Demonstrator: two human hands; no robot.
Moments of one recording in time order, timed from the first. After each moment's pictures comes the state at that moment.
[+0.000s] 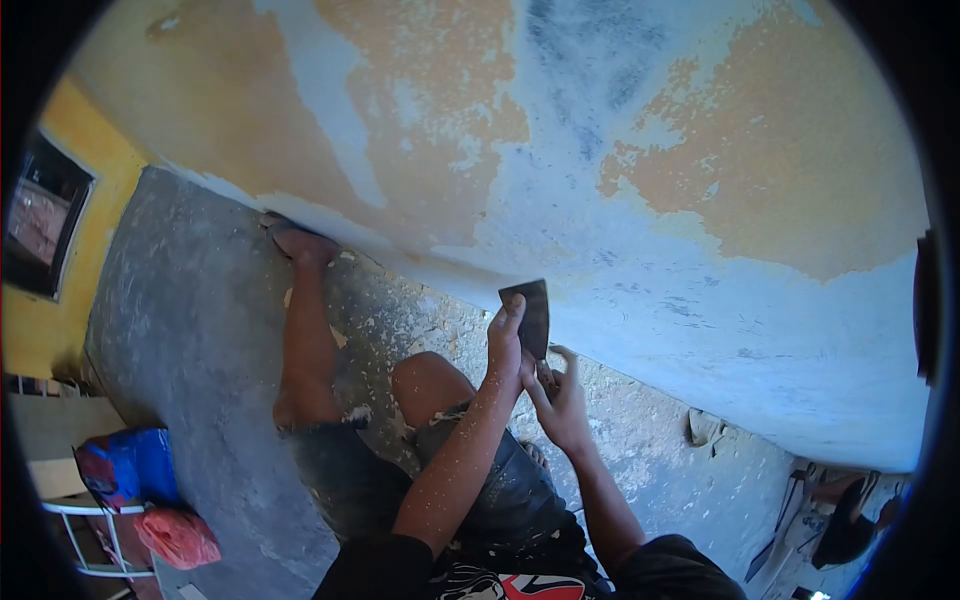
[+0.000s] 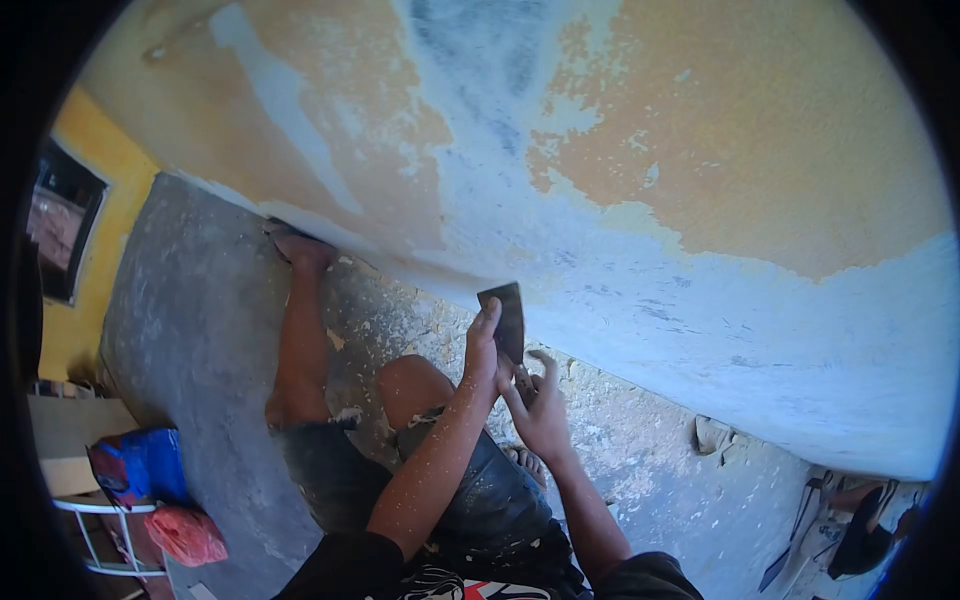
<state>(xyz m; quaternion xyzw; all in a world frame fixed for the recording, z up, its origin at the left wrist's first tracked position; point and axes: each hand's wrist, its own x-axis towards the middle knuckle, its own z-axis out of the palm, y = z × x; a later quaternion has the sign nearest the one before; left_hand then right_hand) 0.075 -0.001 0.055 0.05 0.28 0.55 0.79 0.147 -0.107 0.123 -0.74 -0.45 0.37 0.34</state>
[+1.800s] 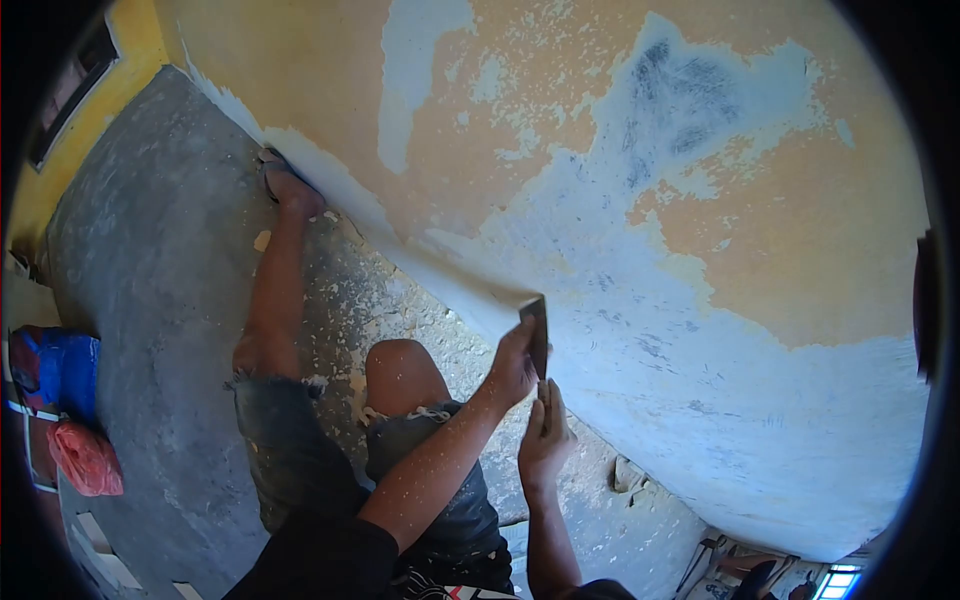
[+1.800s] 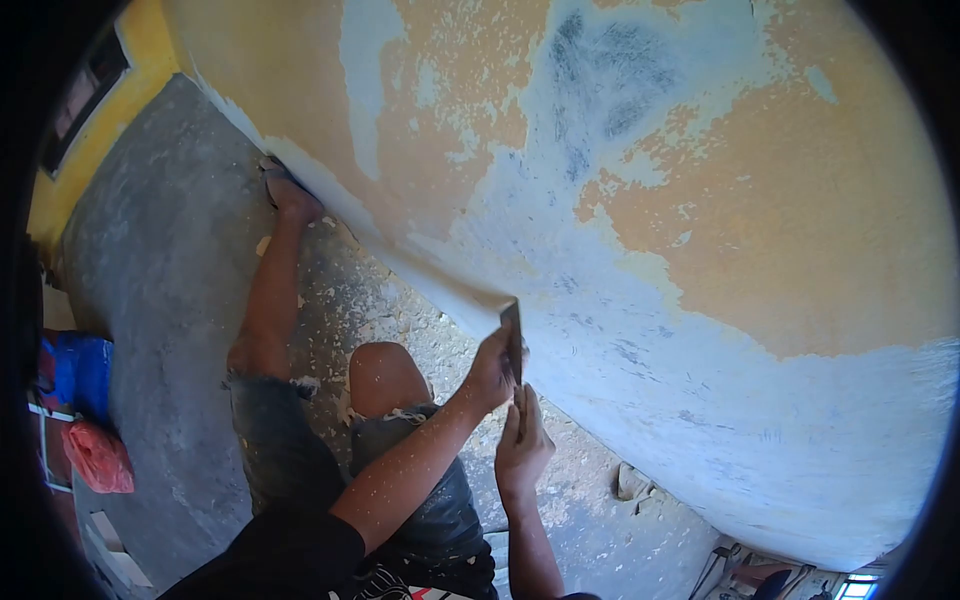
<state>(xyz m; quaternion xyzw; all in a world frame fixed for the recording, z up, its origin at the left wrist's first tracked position) 0.138 -0.021 0.027 -0.08 0.05 0.52 0.85 0.170 -0.139 0.136 -0.74 -0.56 0.12 0.34</state>
